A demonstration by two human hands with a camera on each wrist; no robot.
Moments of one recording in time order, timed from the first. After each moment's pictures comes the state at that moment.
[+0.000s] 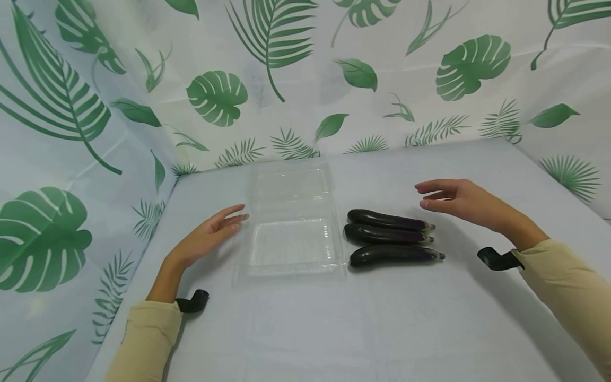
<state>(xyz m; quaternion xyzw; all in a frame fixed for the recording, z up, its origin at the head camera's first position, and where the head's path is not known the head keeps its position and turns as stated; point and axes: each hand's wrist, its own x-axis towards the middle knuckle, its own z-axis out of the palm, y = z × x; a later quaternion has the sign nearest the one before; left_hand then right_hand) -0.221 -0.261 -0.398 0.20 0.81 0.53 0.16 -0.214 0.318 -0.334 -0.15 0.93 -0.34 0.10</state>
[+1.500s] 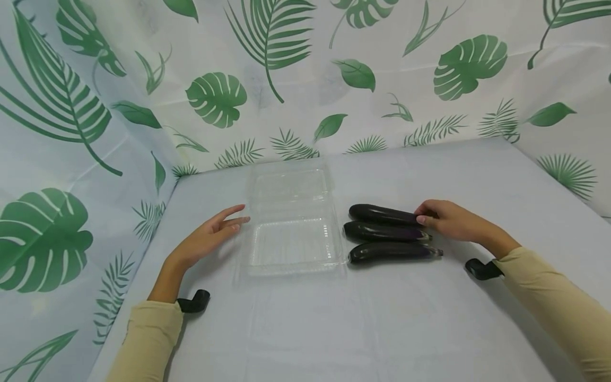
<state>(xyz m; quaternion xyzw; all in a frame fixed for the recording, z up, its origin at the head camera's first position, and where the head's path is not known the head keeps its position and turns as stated) -0.220 -0.260 -0.400 0.19 0.83 0.51 0.15 -0.222 0.315 -0.385 -0.20 0.93 -0.29 0.09</state>
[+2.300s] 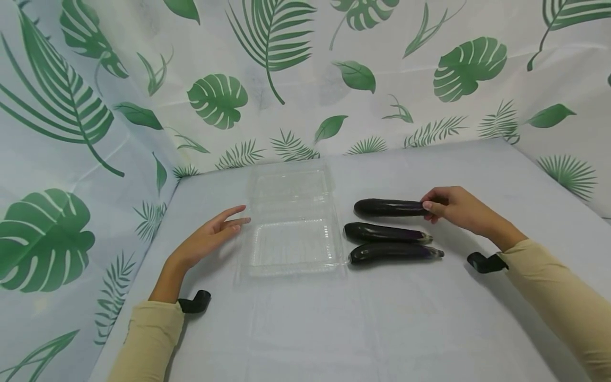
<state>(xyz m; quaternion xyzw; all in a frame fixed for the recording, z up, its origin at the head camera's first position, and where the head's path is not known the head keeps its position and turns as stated) -0.219 -0.260 -0.399 0.19 0.83 0.51 0.15 -0.228 0.322 -0.366 -0.13 0.92 -0.35 0.09</state>
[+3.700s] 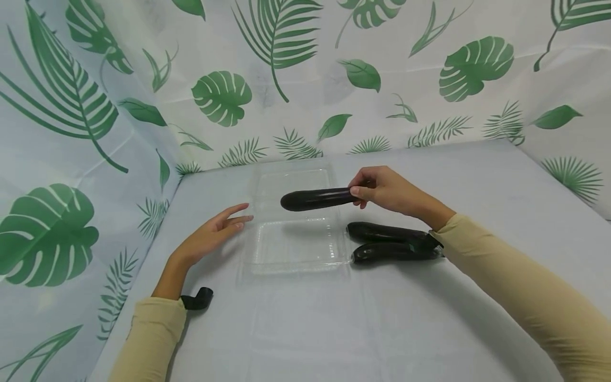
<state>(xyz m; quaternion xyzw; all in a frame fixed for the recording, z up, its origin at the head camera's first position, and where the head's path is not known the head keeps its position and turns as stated) -0.219 -0.258 -0.396 0.18 0.84 0.50 0.14 -0.242 0.180 -0.316 -0.23 0.87 -0.43 0.09</state>
